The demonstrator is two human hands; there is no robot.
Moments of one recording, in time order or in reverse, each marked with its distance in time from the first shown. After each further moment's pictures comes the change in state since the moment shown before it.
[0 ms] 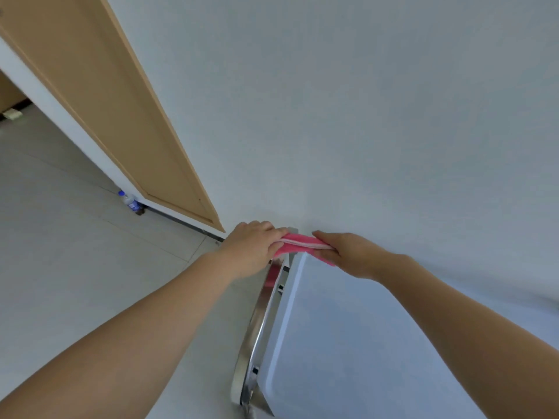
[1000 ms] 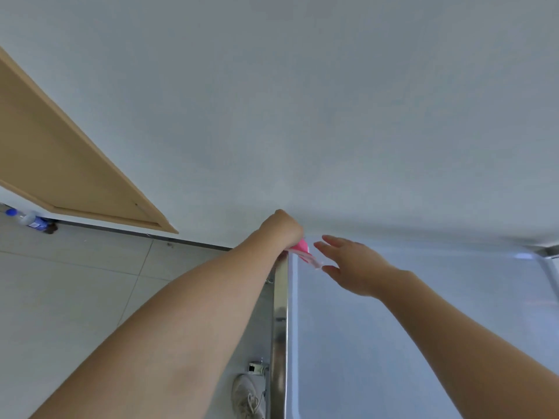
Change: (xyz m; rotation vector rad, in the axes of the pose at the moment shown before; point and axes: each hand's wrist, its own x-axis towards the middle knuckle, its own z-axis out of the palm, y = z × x) left_hand 0.148 -0.015 0.074 -0.395 -0.477 -0.363; right_hand 0.046 0.018 0.057 -0.253 0.019 0.321
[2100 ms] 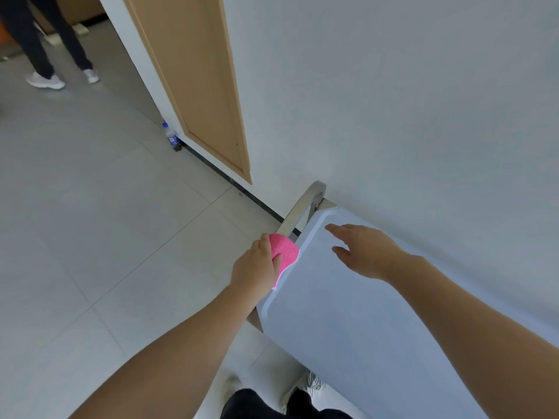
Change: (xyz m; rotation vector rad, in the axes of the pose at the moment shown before) left_hand -0.214 -0.048 0.186 -0.080 0.658 -0.292; right_hand -0.105 -0.004 -0.013 -0.187 -0.029 -0.409
